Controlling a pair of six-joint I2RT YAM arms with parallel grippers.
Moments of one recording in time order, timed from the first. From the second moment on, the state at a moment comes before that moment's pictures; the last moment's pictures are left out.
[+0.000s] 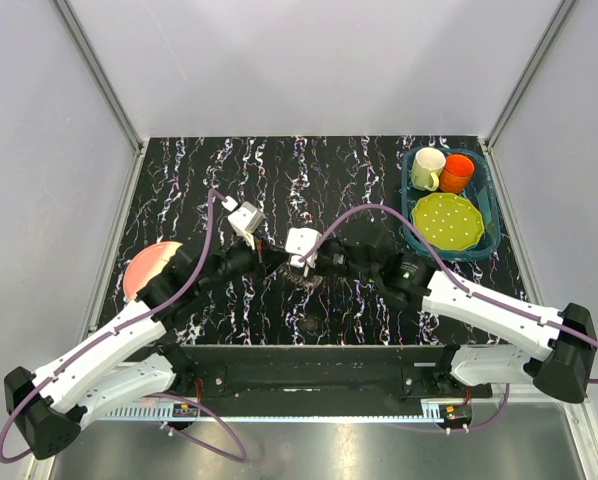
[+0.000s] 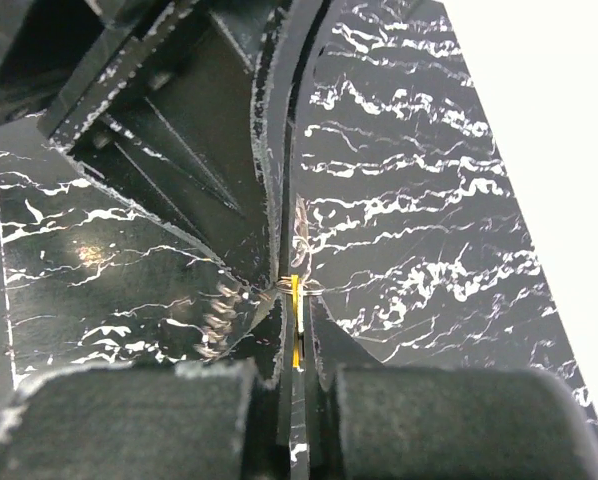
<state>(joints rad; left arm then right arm) -0.75 0.83 0.72 -0.11 0.20 -0.32 1.02 1.22 1.02 -0.12 -0.09 -0.50</state>
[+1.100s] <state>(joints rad) -0.77 0.89 0.78 -0.17 0.19 -0.34 1.02 1.06 0.87 -0.12 -0.16 -0.80</state>
